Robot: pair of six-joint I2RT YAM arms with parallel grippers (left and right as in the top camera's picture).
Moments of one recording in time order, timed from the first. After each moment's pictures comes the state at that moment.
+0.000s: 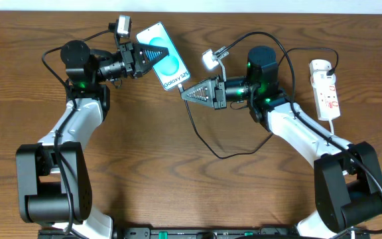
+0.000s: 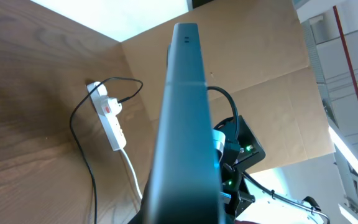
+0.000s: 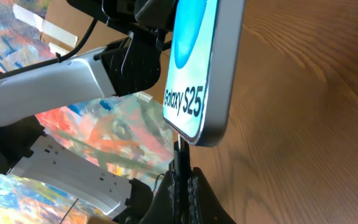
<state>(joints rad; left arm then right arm) 0.03 1.76 1.04 0.89 1.31 -1.35 0.38 1.76 1.08 0.43 -1.28 0.70</state>
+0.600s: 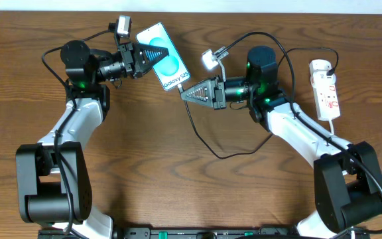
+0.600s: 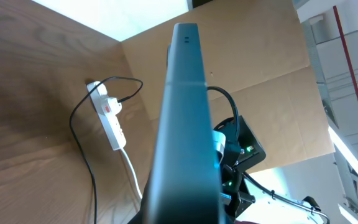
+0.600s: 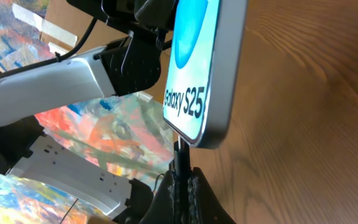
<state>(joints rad) 0.03 1.76 1.04 0.89 1.32 -1.35 0.39 1.76 1.08 0.43 -1.27 0.70</state>
